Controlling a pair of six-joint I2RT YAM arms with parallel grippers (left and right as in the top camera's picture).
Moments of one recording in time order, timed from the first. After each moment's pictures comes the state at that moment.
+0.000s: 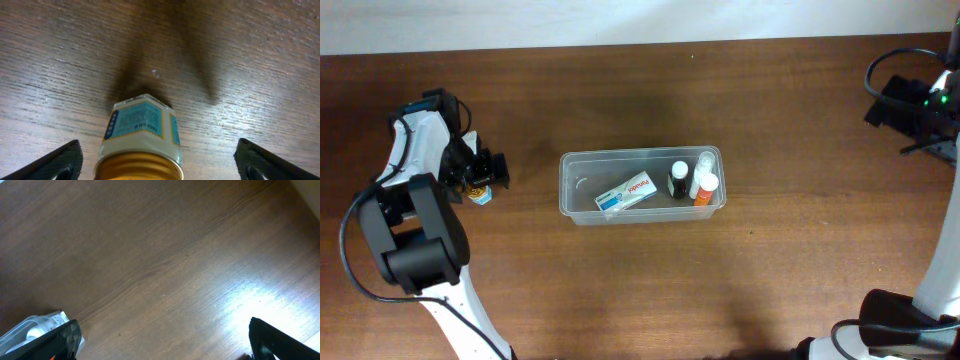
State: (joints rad) left arm 0.23 2.22 1.74 -1.19 0.01 -0.06; right arm -0.27 1.71 2.19 -1.64 0.16 0.34
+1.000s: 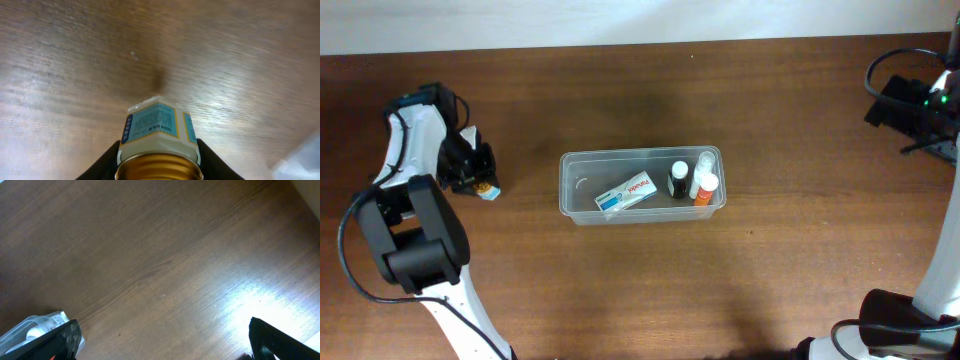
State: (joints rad) left arm 0.23 2.22 1.84 -1.32 0.10 -0.07; right arm -0.27 1.71 2.19 -1.64 0.16 0.34
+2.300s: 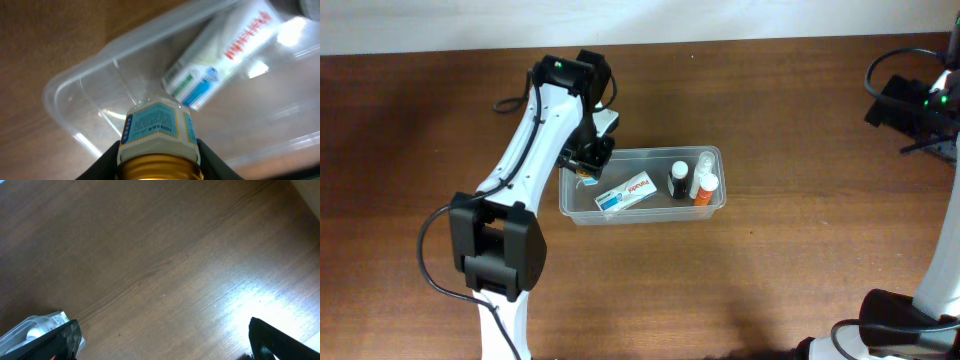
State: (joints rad) left arm -0.34 2.17 2.02 -1.50 0.03 0.05; right arm -0.27 1.71 2.19 -1.64 0.16 0.34
